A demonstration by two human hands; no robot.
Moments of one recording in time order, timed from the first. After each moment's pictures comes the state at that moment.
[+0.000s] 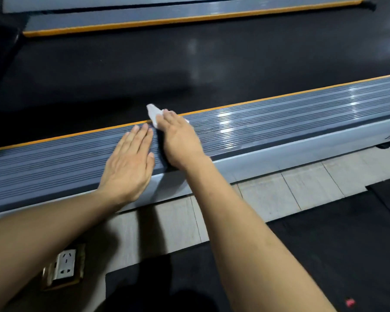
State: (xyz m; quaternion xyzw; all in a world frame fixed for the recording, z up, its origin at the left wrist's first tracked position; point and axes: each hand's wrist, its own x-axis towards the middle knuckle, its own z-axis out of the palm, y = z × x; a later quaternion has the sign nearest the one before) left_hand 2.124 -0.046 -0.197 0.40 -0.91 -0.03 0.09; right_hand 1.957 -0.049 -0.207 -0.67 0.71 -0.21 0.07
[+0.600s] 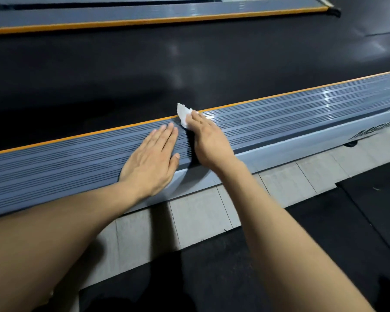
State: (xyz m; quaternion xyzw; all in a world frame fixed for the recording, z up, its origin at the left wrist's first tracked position) left_hand 2.024 -0.038 -0.200 0.32 -0.95 -0.04 0.04; right_hand 1.837 -0.003 -0.217 -0.63 0.74 -0.23 0.05
